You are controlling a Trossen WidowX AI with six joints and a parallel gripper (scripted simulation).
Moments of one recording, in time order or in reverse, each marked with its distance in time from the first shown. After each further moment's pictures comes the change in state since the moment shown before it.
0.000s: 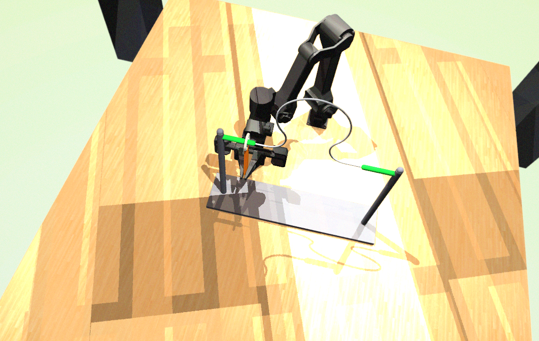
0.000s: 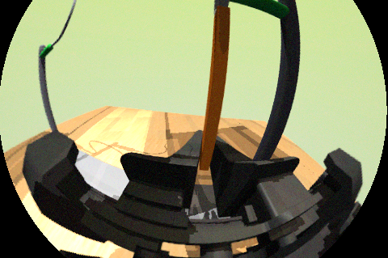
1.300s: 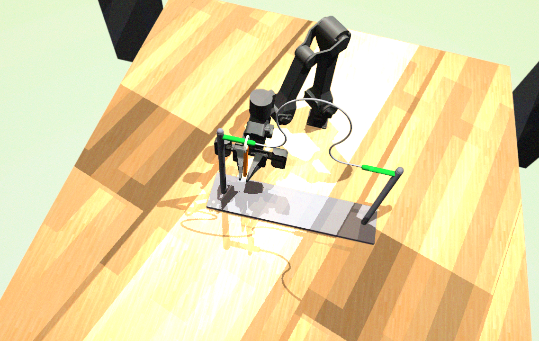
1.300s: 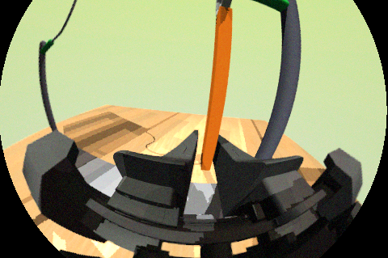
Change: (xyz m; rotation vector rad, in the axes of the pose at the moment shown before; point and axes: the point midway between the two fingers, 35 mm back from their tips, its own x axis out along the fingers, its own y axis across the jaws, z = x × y) arm 0.000 0.000 -0.008 -0.002 -0.002 0.002
